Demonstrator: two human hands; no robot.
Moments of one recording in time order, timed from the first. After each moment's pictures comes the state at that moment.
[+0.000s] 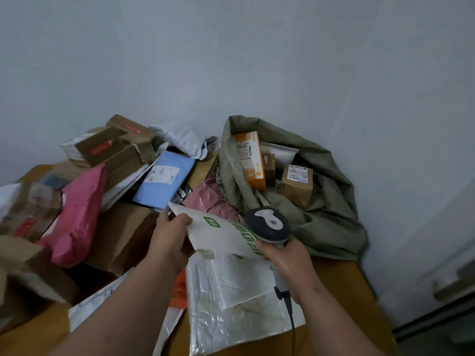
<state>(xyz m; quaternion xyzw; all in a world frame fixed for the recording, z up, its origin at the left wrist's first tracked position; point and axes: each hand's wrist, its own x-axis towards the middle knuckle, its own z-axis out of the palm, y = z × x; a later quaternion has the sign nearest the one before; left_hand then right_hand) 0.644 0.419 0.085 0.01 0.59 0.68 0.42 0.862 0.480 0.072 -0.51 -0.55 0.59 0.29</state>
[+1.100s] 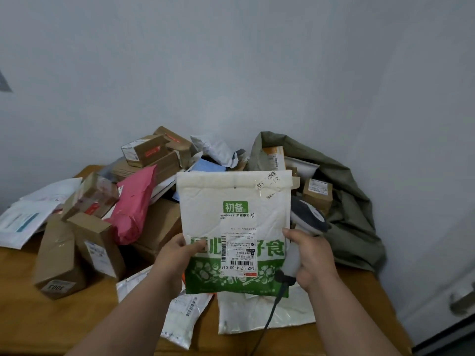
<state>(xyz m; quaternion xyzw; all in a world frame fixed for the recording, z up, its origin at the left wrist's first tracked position) 0.625 0.303 0.071 0.11 0.66 0.60 0.44 0.841 0.435 0.100 -0.48 -0.36 0.68 0.41</state>
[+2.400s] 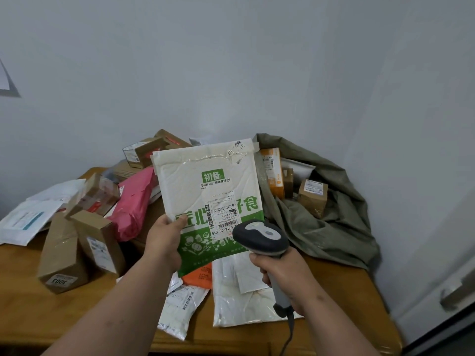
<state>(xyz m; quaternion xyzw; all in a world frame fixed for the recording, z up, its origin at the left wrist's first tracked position) 0.628 0.310 0.105 0.03 0.59 0.71 0.38 0.866 0.380 0.113 -0.41 -0.63 0.61 0.24</state>
